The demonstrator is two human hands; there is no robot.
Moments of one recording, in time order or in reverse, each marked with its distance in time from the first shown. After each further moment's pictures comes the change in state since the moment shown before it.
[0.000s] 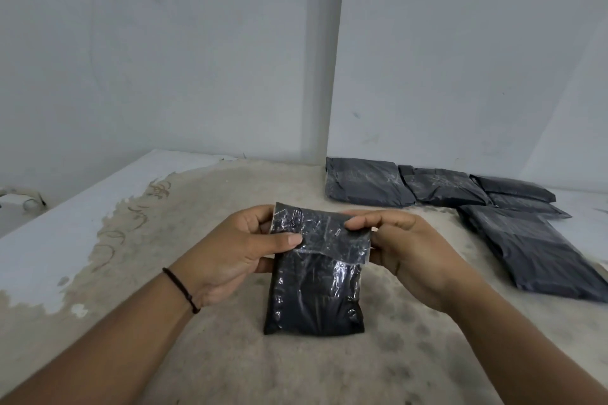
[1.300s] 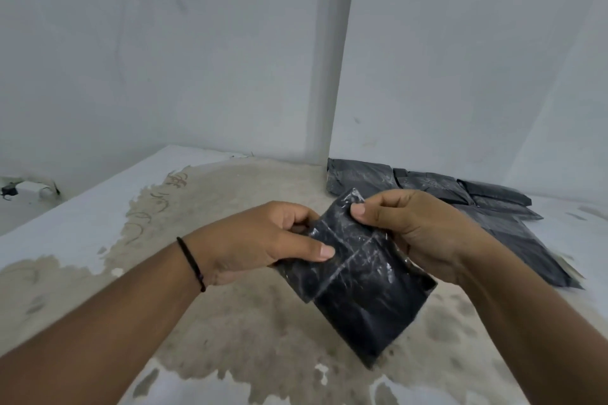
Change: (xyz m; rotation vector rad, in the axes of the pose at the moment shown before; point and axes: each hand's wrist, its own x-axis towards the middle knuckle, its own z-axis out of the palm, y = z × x) left_hand -0.055 0.042 0.028 0.232 -0.273 -0.078; right_hand -0.046 -0.054 0.024 -0.261 -0.086 0.111
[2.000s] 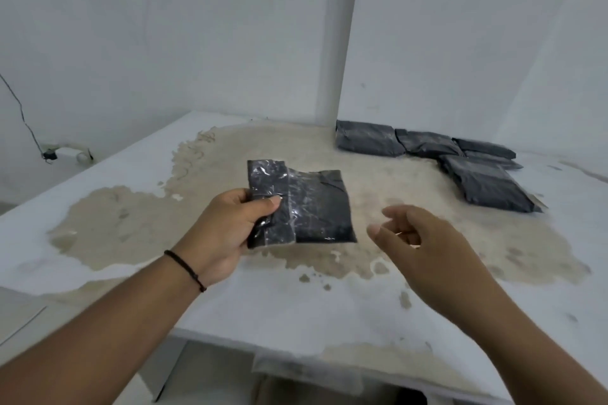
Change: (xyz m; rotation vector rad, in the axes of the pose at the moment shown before) left_hand -0.095 -0.056 0.036 -0.383 0.643 0.003; right_hand -0.136 0.048 0.074 -0.684 0.470 -0.068
